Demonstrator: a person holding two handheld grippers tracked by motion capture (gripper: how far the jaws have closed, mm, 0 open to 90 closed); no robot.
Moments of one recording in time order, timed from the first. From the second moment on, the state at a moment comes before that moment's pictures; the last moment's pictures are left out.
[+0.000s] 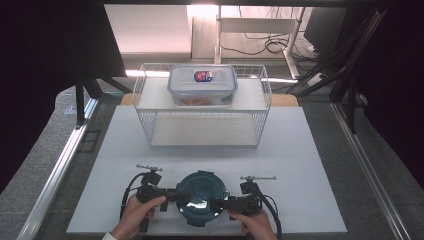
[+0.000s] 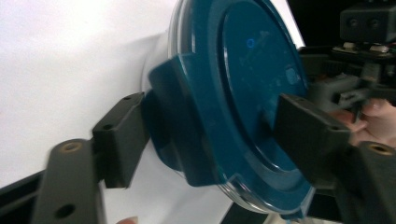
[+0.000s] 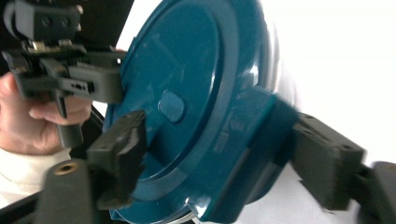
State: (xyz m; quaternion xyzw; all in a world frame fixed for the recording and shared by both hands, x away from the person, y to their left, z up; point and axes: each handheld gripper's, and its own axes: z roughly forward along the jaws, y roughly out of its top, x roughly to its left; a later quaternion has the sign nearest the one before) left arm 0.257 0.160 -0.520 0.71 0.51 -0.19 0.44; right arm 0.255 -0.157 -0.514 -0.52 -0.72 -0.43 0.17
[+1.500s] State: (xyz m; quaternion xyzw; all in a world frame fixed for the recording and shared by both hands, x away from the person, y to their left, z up) left arm 0.247 0.163 -0.482 0.70 0.51 -0.16 0.48; right arm 0.262 -0.169 -0.483 -0.50 -0.70 -0.49 0.13
